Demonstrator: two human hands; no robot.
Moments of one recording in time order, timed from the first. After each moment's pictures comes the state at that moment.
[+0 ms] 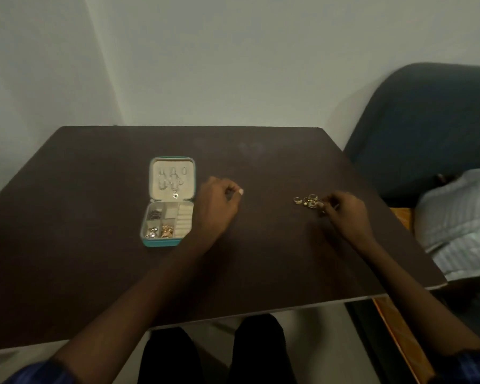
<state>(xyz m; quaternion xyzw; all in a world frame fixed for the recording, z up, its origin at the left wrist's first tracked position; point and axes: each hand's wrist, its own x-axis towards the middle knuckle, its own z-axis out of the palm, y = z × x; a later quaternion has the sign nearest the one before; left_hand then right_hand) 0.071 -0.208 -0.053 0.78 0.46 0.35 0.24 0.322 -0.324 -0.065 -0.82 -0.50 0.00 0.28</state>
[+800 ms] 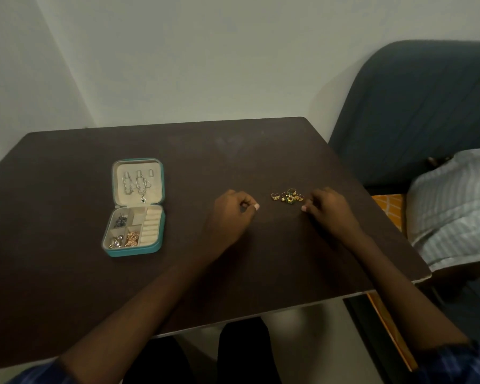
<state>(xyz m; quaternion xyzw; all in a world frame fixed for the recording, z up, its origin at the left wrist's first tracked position) 0.139 -0.231 -0.075 0.84 0.38 0.28 0.28 0.360 -0.324 -0.081 -0.80 -0.55 0.06 0.22</state>
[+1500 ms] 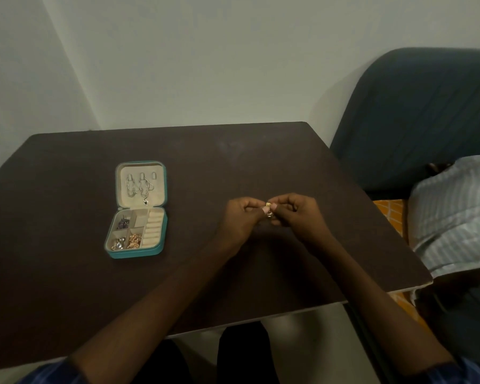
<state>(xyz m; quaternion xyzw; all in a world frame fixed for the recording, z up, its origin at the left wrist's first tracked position) 0.155 -0.247 -0.075 0.62 0.37 0.34 0.60 0.284 -0.312 -0.070 -0.65 -0.45 0.31 0.54</state>
